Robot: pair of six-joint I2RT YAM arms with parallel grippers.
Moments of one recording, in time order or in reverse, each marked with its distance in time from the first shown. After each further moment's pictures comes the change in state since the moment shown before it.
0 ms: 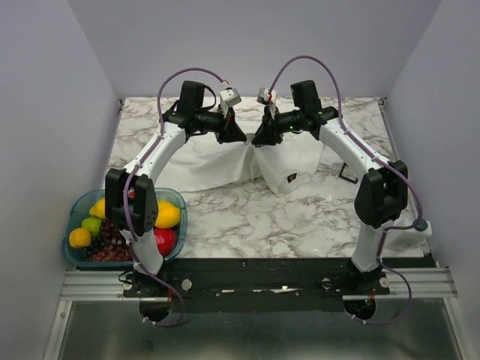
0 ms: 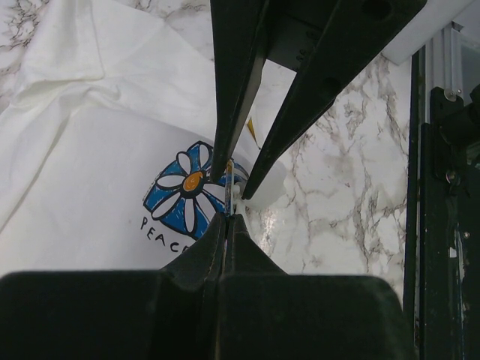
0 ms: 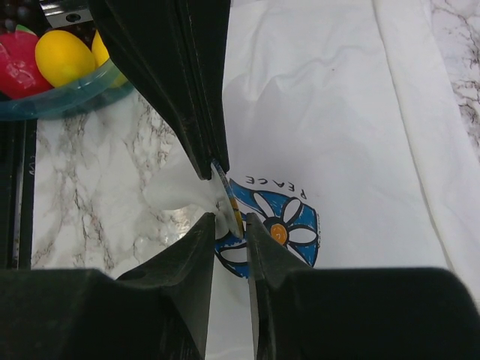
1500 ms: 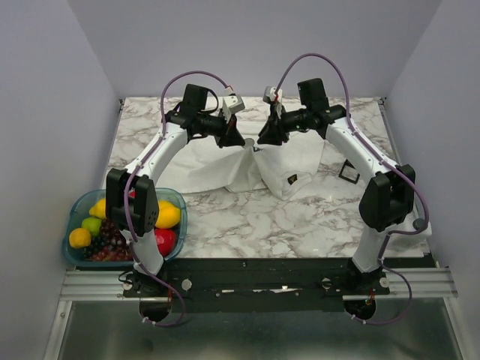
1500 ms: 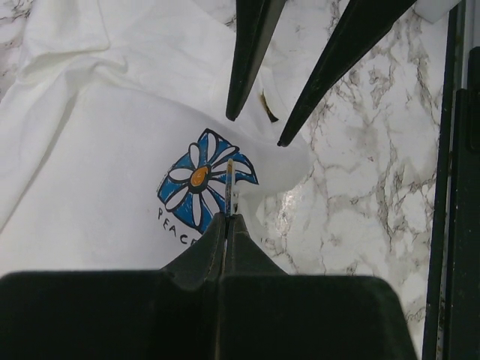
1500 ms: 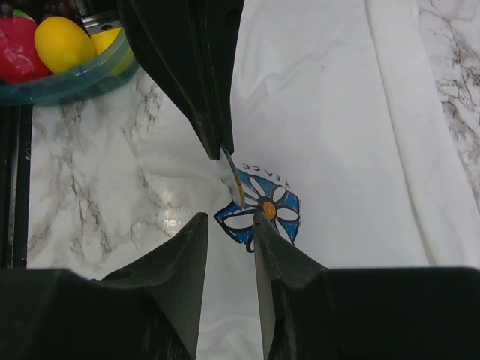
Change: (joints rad) left arm -0.020 0.000 0.000 -0.106 -0.080 0.141; right arm -0.029 -0.047 -0.005 -0.067 0.000 -0.071
